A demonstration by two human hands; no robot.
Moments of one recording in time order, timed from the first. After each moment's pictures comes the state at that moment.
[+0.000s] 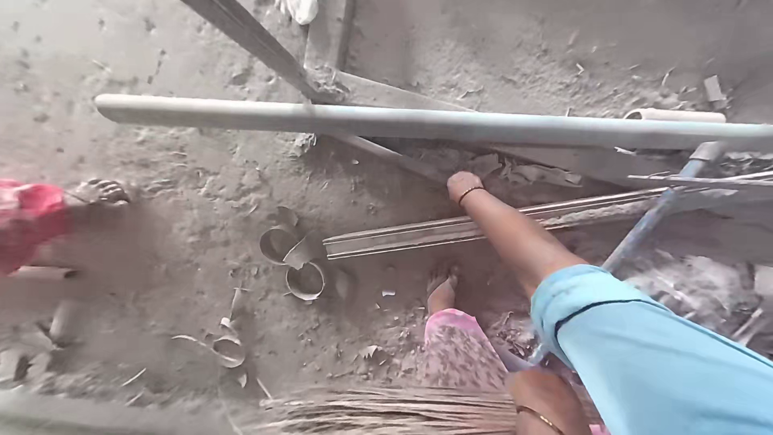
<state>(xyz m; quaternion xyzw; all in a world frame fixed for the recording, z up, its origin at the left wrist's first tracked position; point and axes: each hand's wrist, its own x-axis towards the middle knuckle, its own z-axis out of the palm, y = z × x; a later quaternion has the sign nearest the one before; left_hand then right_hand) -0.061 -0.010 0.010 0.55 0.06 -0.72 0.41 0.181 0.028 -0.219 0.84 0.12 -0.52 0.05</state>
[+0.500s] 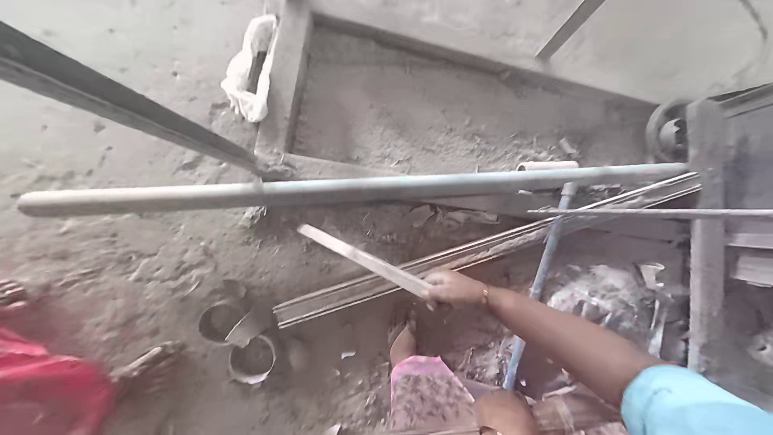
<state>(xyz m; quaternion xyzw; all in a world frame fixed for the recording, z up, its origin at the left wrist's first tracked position) -0.019 -0.060 0.032 0.60 -0.10 -0.75 0.25 0.121 -0.076 -0.034 0.65 -0.02 -0.62 -0.44</state>
